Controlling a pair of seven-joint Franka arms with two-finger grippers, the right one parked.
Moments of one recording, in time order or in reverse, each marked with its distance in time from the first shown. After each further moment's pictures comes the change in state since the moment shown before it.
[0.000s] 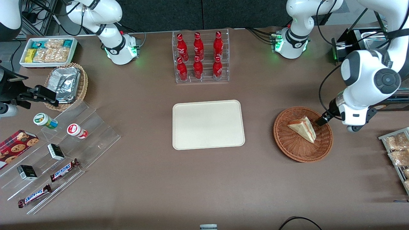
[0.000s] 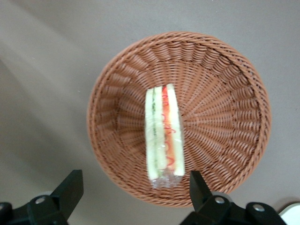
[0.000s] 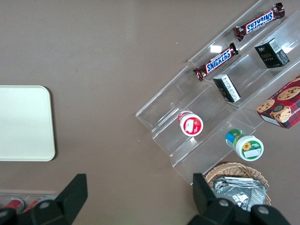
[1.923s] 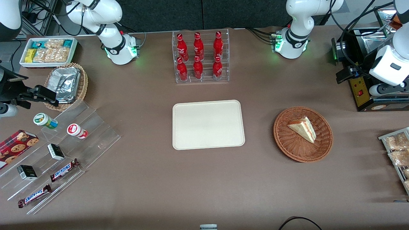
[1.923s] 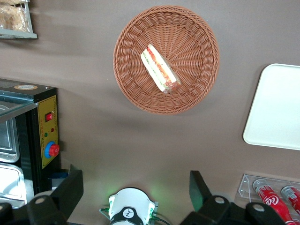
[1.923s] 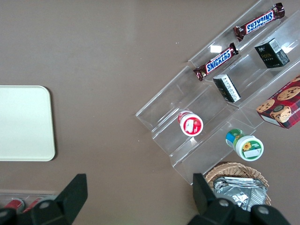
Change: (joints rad) arm -0.050 -0.105 0.008 0.553 0.004 -0.774 0.555
